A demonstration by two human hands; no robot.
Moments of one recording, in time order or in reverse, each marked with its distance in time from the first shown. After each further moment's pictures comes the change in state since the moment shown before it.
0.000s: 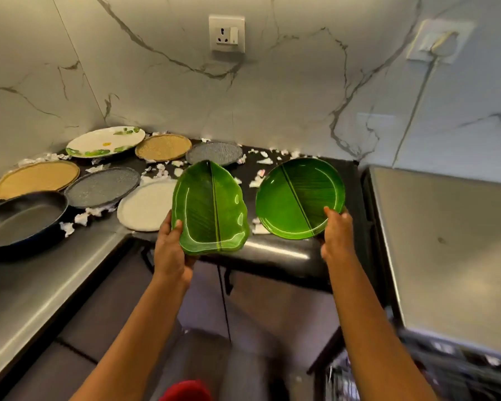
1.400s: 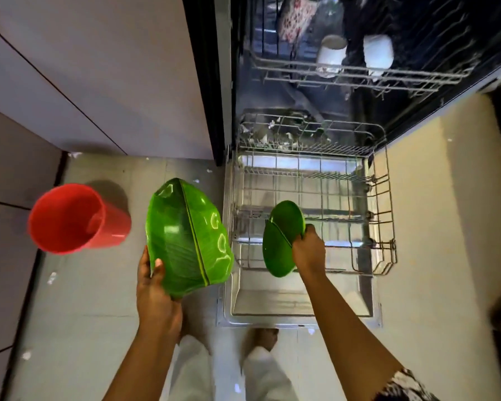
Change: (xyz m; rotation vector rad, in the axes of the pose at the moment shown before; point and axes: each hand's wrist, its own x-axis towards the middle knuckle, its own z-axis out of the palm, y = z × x) left_hand -0.400 -0.423 -0.179 0.270 0.278 -0.448; right_hand -0.211 0.349 -0.511 -1.083 0.019 0.497
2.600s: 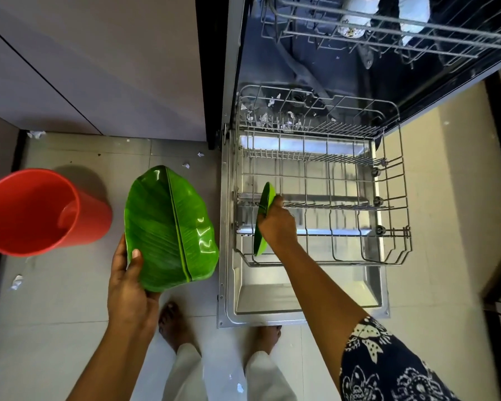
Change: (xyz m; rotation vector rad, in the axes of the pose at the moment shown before) left_hand 0.079 -0.001 -0.040 0.085 -0.107 -0.048; right_hand 0.042 -0.035 0.106 -0.286 -0.122 -0.118
